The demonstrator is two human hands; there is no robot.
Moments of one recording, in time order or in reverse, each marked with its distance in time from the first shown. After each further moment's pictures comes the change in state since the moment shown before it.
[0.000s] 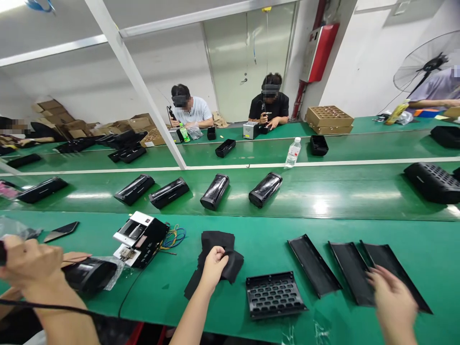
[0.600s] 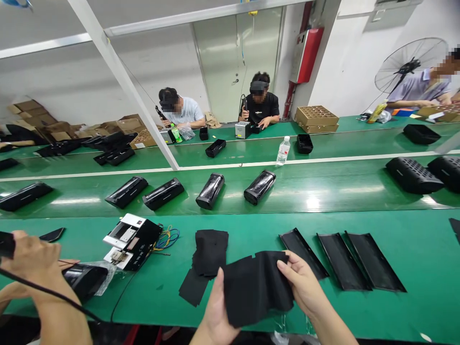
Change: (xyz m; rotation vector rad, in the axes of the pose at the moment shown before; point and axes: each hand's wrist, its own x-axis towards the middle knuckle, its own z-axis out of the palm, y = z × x) left_hand -0.102 0.068 0.017 -1.205 -0.676 -0.352; right_hand -0.158 -0.092 0.061 0.505 -1.072 0.244
